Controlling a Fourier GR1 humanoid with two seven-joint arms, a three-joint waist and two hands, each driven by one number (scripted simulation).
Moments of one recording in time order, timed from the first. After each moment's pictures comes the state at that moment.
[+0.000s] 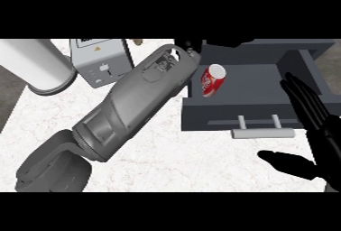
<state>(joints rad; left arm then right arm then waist) -1.45 0.00 -0.60 -0.45 0.70 0.82 -0.10 -0.04 -0.26 0.04 -2.02 0.78 0.09 -0.01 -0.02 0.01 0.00</state>
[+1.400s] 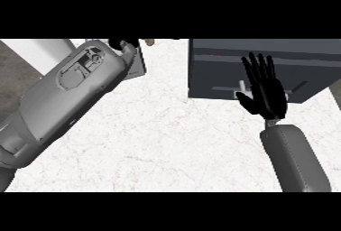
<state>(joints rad) -1.21 0.36 -0.62 -0.95 0.56 0.79 0.22 -0.48 -0.17 -0.03 -1.04 1.15 -0.43 -0.12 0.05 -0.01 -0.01</state>
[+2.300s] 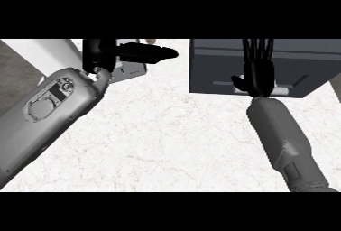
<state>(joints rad) -1.00 0.48 -0.62 -1.23 0.49 0.79 0.30 -0.81 -0.15 -0.16 -0.54 1.21 -0.81 -0.07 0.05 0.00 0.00</state>
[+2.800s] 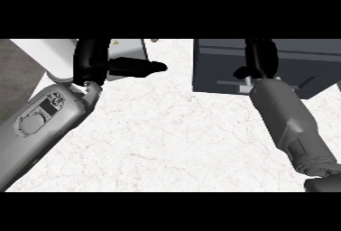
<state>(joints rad) -0.89 0.52 -0.60 -1.32 0.47 0.76 0.27 -1.01 -0.20 -0.20 -0.34 1.21 -0.77 -0.09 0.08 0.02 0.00</state>
